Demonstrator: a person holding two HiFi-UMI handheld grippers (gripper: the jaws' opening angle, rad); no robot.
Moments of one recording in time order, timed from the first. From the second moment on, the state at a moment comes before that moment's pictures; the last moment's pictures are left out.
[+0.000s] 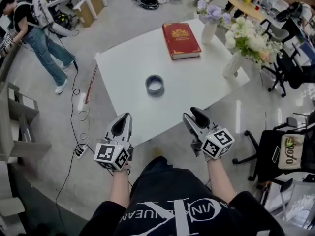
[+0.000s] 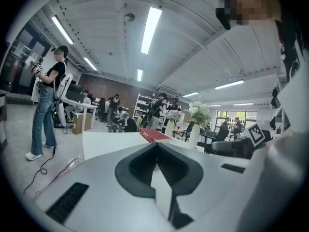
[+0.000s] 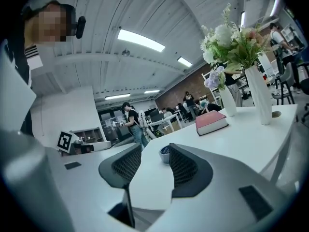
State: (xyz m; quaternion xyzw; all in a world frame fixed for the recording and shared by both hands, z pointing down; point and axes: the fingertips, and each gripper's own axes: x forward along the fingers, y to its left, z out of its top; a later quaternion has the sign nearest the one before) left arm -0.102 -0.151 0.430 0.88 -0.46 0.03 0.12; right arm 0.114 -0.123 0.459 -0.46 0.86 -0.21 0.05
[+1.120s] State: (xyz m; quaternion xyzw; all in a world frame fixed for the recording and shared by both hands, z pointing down) left arm -0.109 -0.244 0.469 0.87 -0.46 0.04 0.16; right arm 0.076 -0.240 0.501 -0.41 0.87 -0.27 -0.01
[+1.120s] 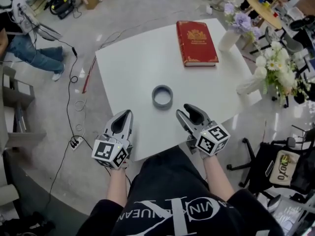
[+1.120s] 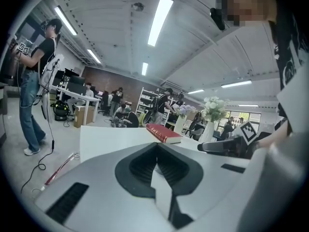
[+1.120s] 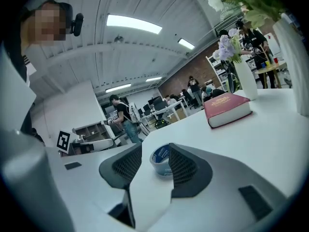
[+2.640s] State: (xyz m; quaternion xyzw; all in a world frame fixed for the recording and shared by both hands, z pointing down) left arm -0.074 -0.289 0.523 0.87 -0.43 0.07 0.23; right arm 0.030 -0.336 0.583 -0.41 0.82 -0.30 -0.25
